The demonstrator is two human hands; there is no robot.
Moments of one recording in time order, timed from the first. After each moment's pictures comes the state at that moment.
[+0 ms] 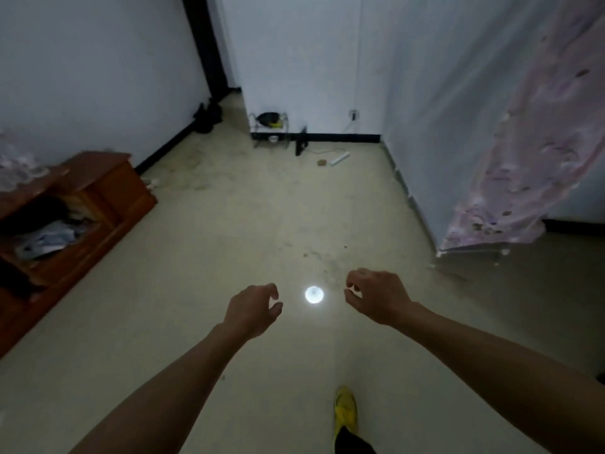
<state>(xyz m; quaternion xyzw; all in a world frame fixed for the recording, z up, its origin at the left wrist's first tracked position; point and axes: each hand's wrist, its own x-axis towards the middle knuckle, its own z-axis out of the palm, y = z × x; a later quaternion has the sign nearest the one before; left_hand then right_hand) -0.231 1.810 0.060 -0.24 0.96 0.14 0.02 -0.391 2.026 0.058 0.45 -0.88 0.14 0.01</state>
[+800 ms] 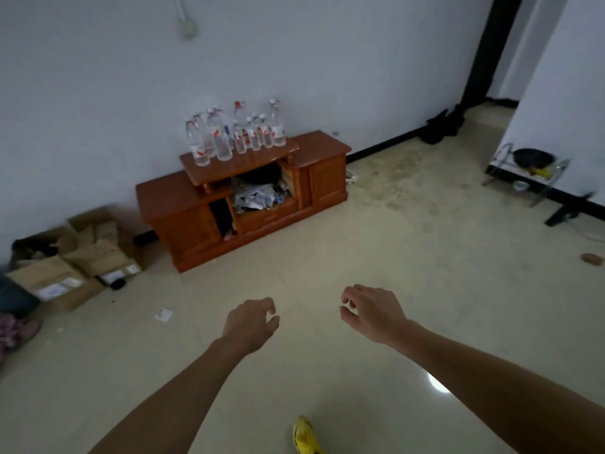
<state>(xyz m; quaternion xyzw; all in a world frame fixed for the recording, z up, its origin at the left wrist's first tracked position) -0.175 1.334 0.049 -0.61 0.78 0.15 0.00 -0.434 1.369 0.040 0.76 -0.63 0.13 -0.07</state>
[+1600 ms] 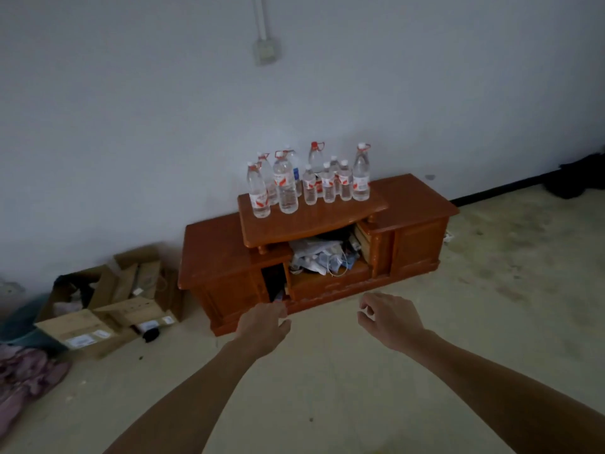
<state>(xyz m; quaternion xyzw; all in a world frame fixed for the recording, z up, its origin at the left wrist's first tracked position) -0.080 0.766 0.069 -0.69 0.71 0.13 -0.03 -0.349 0.740 0.044 0.81 -0.57 0.13 -0.07</state>
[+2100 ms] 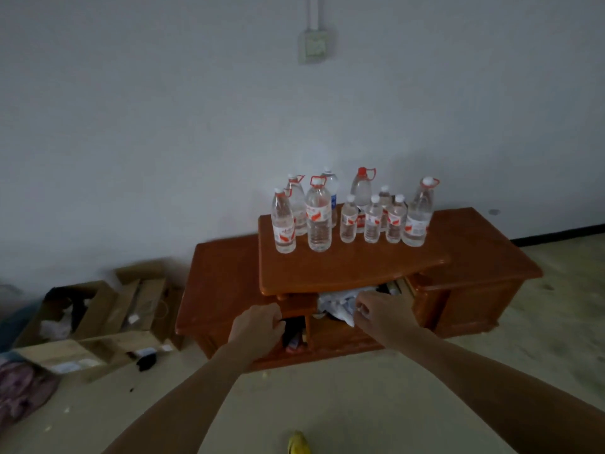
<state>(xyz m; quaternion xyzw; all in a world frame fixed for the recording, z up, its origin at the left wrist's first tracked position) 0.030 0.461 0.061 -0.74 0.65 0.14 -0.07 -0.234 0.386 0.050 0.85 -0.50 0.10 -0.11</state>
